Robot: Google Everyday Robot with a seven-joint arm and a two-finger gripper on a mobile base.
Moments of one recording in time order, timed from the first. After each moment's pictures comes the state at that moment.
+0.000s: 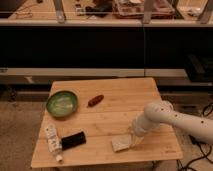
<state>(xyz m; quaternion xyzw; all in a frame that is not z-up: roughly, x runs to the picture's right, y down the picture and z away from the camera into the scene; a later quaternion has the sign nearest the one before) 0.143 0.241 0.794 -0.30 -0.23 -0.09 0.92</state>
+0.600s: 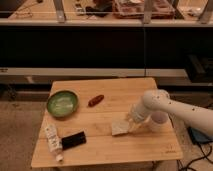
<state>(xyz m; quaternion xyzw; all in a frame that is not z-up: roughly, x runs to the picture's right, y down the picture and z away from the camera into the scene) 0.125 0.184 0.838 -0.29 -0.22 -0.06 0.93</state>
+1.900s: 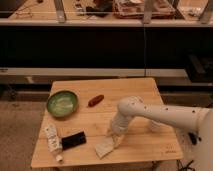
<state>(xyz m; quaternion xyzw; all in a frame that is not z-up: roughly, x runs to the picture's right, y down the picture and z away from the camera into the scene) 0.048 0.270 0.797 -0.35 -0.29 -0.24 0.86</state>
